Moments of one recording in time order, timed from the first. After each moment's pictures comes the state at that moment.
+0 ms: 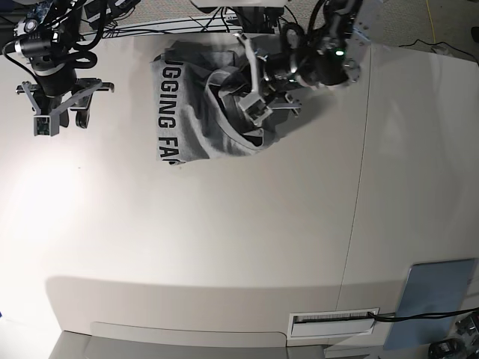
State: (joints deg) left arm 16.9 -9.6 18.8 119.0 -31.1 -27.8 62.2; right arm -27.8 9.8 33.1 132.5 21.8 15.1 -61.5
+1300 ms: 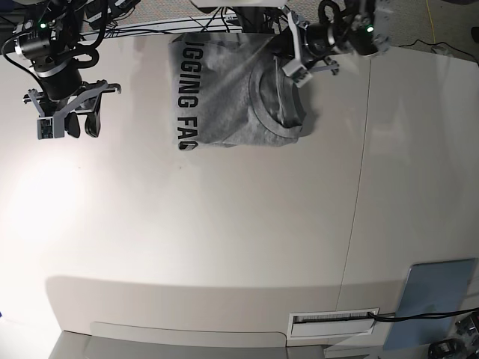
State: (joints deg) left arm 28.4 -9.5 5.2 106.4 -24.4 -40.4 56.4; right arm -27.7 9.8 33.0 132.5 28.5 19.2 -57.7
